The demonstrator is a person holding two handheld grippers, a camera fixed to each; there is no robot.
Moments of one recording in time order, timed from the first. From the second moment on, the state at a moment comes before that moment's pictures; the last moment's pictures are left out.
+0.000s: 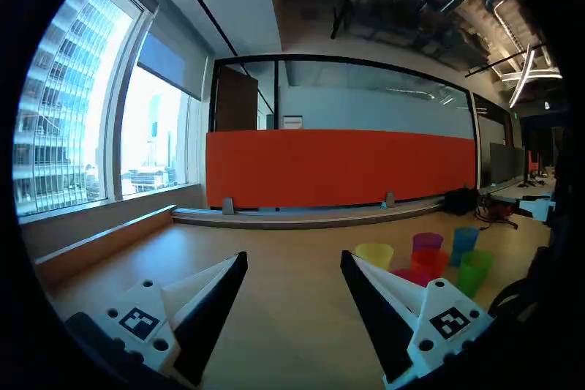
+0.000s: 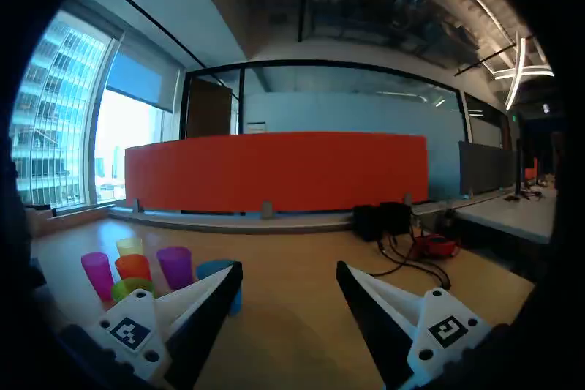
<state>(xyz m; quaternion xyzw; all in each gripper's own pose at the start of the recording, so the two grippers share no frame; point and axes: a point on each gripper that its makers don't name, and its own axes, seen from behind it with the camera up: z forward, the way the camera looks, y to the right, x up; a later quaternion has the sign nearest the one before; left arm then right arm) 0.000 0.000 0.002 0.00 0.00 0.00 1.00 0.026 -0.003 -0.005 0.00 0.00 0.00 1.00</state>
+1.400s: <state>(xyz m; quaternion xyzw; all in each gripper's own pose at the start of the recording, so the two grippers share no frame) 0.170 0.051 0.032 -0.15 -0.01 0.01 0.99 0.221 -0.018 0.015 0.12 -0.01 0.00 0.99</state>
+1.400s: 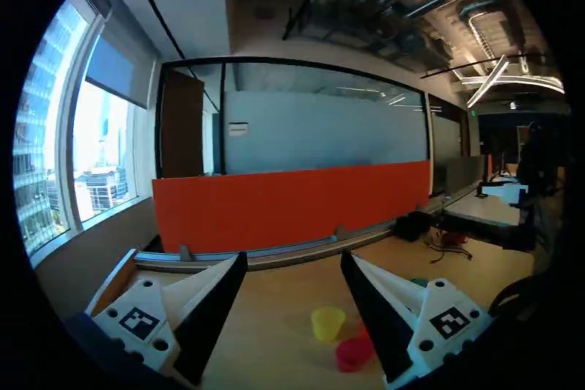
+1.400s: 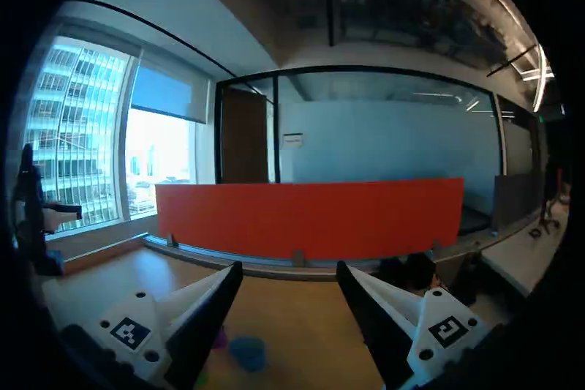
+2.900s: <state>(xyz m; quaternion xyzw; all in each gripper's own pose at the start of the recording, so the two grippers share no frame) 0.074 0.198 -0.027 -0.44 -0.12 0.07 0.89 0.202 -0.081 0.008 0.29 -0.06 -0.05 0.95</state>
